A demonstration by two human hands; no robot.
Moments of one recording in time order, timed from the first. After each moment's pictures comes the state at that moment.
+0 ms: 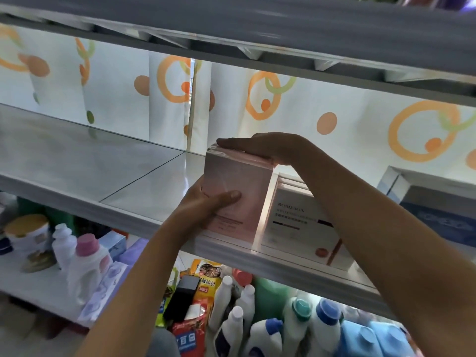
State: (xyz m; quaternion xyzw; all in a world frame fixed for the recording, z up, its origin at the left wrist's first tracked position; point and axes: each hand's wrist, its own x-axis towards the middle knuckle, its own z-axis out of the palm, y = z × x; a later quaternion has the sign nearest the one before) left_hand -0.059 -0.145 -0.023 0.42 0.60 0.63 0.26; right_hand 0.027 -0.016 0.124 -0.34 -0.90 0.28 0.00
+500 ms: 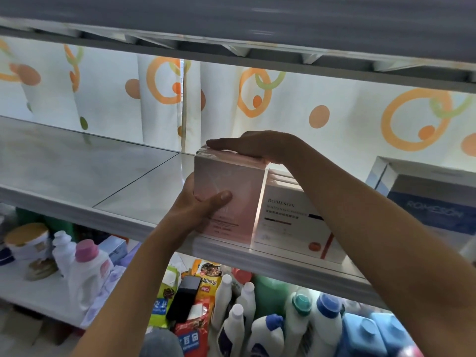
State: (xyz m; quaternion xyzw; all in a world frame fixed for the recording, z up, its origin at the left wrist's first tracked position) left_hand -0.053 -0.149 -0.022 0.45 0.62 0.61 0.21; right_hand 0.036 -0.018 0.121 -0.34 -0.90 0.27 0.03
